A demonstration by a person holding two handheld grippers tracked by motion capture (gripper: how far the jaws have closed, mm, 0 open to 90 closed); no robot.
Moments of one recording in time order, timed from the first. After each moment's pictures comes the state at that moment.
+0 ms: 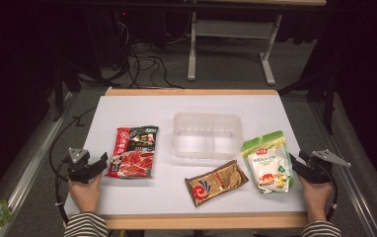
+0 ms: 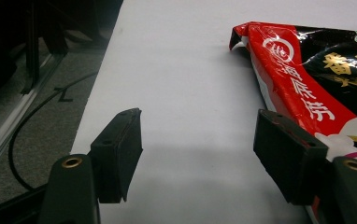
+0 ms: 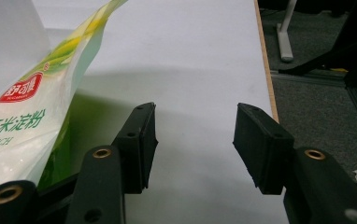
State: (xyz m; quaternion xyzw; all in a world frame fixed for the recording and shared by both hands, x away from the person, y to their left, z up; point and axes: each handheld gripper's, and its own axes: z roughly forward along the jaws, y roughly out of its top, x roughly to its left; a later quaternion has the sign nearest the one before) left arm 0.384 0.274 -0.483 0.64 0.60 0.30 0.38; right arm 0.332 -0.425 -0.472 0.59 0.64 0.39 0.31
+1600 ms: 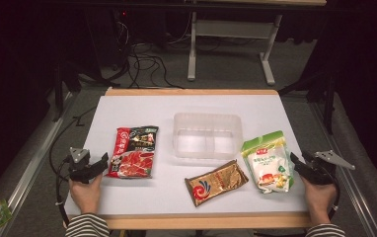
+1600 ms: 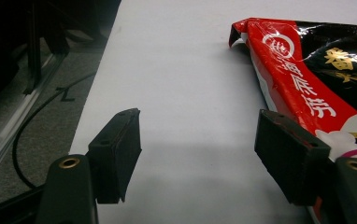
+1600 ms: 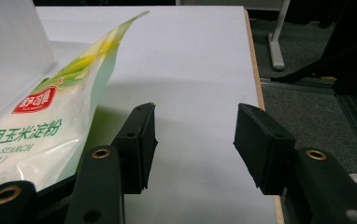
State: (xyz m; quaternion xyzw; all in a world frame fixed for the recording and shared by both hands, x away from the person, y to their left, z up) left arm 0.384 0.271 -0.483 0.65 0.59 0.30 0.37; right arm 0.323 -0.423 -0.461 0.59 0.63 0.39 0.33
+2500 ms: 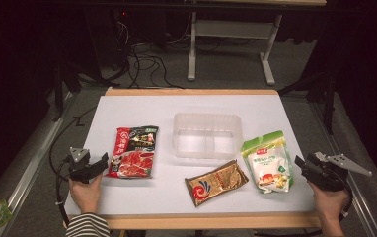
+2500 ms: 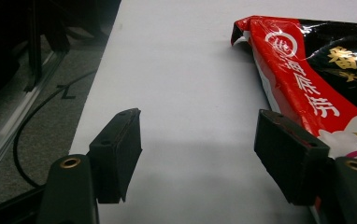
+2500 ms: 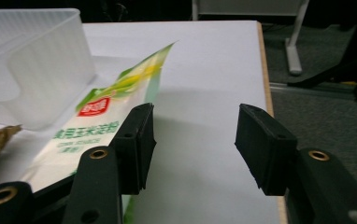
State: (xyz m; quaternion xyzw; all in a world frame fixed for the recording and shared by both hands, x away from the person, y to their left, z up) left arm 0.385 0.272 -0.484 0.65 0.60 0.30 0.37; right arm 0.294 -0.423 -0.431 0.57 0.63 0.42 0.30
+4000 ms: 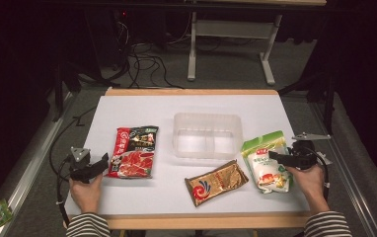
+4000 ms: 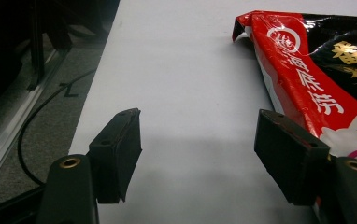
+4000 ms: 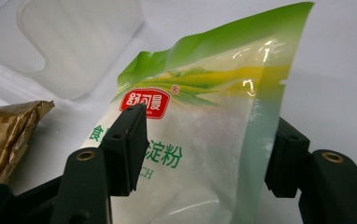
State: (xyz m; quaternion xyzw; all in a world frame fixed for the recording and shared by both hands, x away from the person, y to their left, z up) left arm 0.386 0.270 -0.484 0.65 0.60 0.30 0.36; right arm 0.373 -0.384 -0.431 0.55 0.74 0.35 0.15
